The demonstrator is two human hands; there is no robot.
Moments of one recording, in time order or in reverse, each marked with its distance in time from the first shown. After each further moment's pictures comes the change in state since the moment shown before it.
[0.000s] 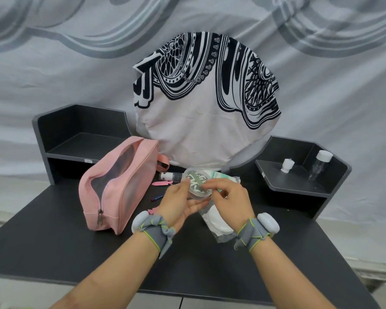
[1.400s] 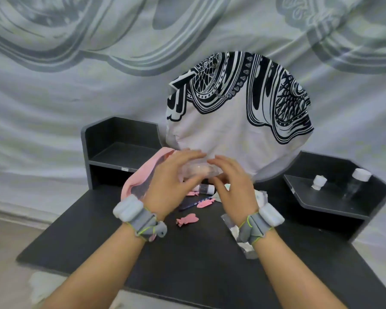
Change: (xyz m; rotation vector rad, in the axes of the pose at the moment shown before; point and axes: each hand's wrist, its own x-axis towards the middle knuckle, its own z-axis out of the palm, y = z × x) left_hand -0.038 0.100 -0.044 1.090 0.154 0.975; right_hand 0.032 -0.059 0.037 -0.071 0.095 -0.425
